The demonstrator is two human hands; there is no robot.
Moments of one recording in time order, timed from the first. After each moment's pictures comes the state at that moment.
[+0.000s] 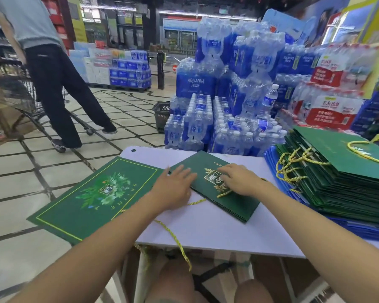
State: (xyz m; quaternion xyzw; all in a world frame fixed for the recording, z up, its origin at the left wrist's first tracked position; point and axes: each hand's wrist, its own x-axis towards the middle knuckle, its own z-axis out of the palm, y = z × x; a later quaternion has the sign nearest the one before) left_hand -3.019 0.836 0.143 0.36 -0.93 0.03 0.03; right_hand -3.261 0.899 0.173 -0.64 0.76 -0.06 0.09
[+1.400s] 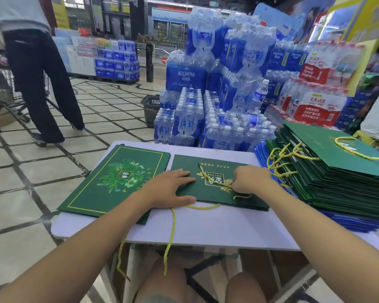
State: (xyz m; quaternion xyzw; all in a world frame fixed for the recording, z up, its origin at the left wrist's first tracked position) left_hand -3.019 0.816 0.120 0.26 -0.96 -0.10 0.08; right_hand -3.276 0.927 0.181 -0.52 0.85 0.10 -0.01
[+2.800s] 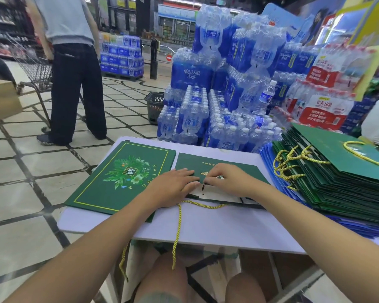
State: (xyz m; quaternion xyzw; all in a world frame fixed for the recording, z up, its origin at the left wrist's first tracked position) left_hand -3.019 0.821 0.116 0.27 -0.95 -0.10 0.10; right_hand -3.224 0.919 0.183 -0.69 0.69 -0.15 0.15
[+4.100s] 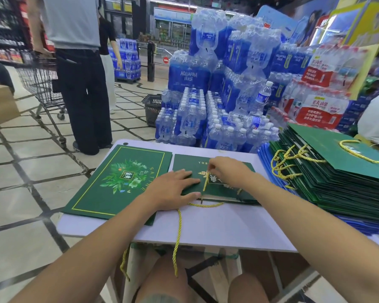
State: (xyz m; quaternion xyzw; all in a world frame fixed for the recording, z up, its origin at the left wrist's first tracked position) left_hand -3.019 0.819 0.113 0.28 -0.96 -0.06 0.09; right_hand -3.247 0.883 0.181 -0.70 0.72 -0.02 0.00
